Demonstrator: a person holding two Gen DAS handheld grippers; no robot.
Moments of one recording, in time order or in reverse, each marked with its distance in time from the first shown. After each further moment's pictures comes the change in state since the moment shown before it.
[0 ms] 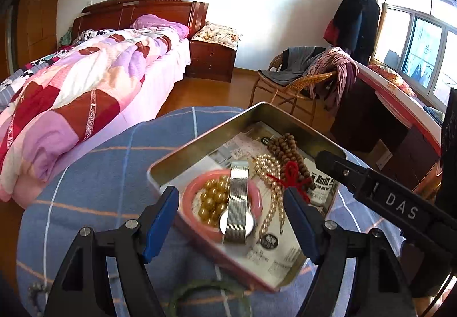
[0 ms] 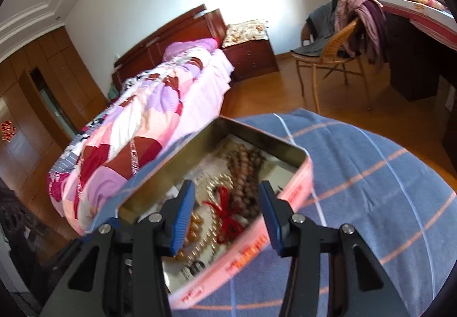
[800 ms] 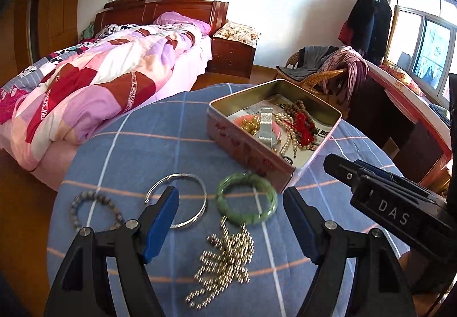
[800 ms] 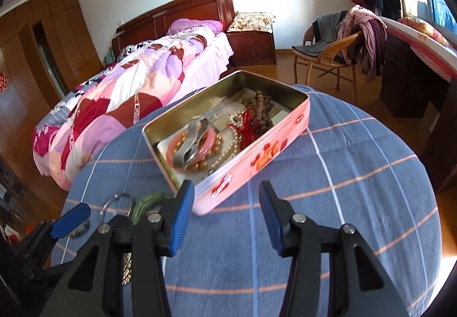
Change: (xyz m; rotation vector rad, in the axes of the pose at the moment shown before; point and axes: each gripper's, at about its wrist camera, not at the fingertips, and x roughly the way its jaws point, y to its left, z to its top) left arm -0.072 0.023 -0.061 -0.035 0.003 0.086; right arm -0.049 0.049 -0.062 -0.173 0.082 -0.095
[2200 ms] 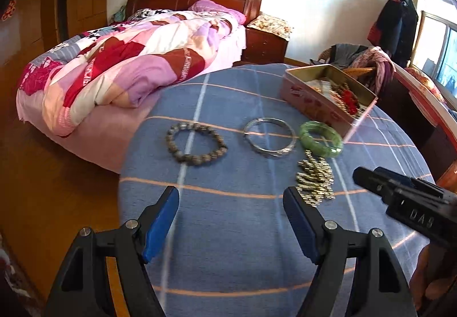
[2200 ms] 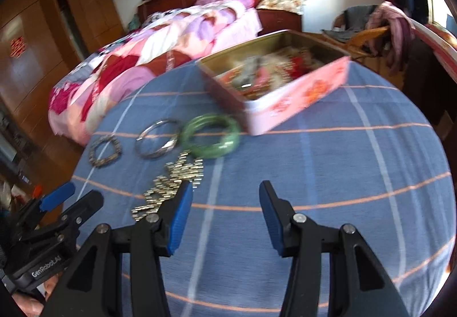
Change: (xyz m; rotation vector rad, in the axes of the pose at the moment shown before) left arm -0.042 0.082 -0.059 -0.082 0.045 0.126; right arm -0.002 0.059 -0.059 -0.132 0.137 0.094
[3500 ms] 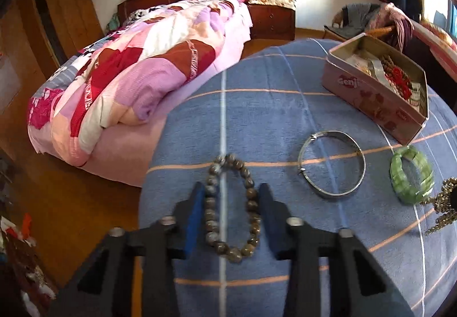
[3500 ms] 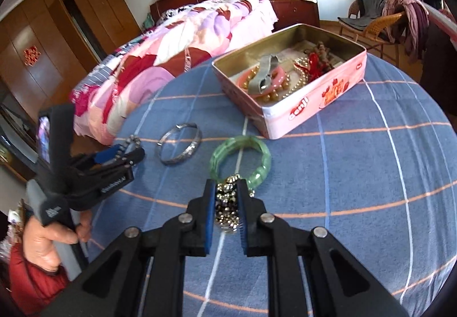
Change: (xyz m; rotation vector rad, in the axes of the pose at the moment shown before) left arm 0.063 0.014 0.046 0.161 0.100 0.134; right arm -0.016 -0.018 0.010 0.085 0.021 0.168
